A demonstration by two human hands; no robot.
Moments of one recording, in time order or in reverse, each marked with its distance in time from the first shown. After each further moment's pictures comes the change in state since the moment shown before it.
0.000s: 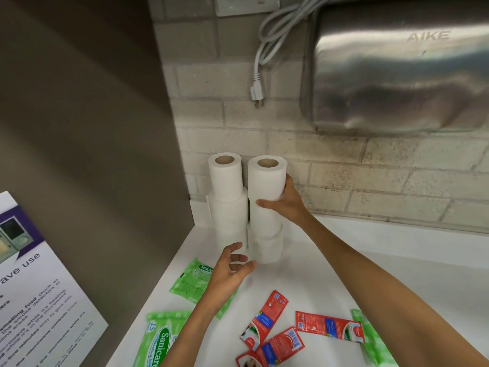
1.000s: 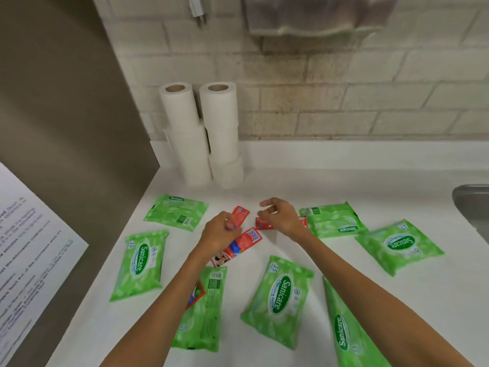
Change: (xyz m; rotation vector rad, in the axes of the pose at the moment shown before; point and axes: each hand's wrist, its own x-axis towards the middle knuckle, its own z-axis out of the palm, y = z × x) left_hand -0.066 -0.042 0.051 0.414 -0.150 -0.071; right_hand -0.219 0.073 -0.024 -0.176 -0.012 0.356
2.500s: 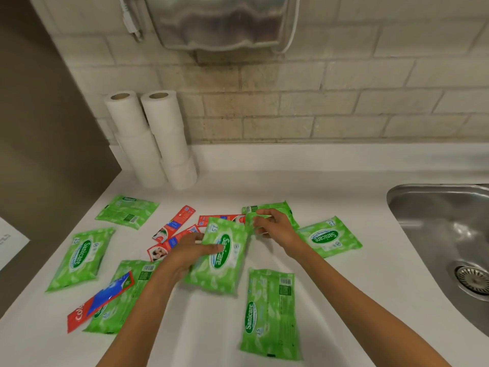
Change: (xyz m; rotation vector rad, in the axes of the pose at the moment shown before) left_hand -0.083 0.081 0.074 -0.324 -0.108 -0.341; right_hand -0.055 0.074 -0.120 0.450 -0.095 0.112
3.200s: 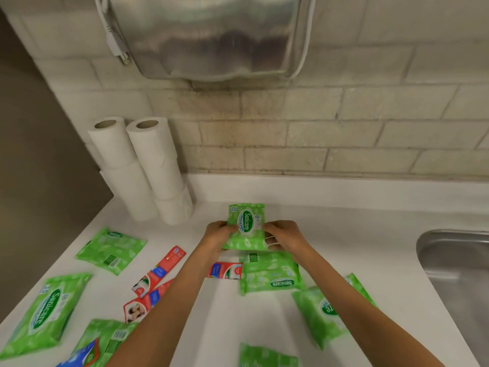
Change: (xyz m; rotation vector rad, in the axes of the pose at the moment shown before) left_hand 0.131 0.098 0.052 -0.213 0.125 0.042; right_hand 0.104 -0.046 -0.036 -0.048 0.012 0.077
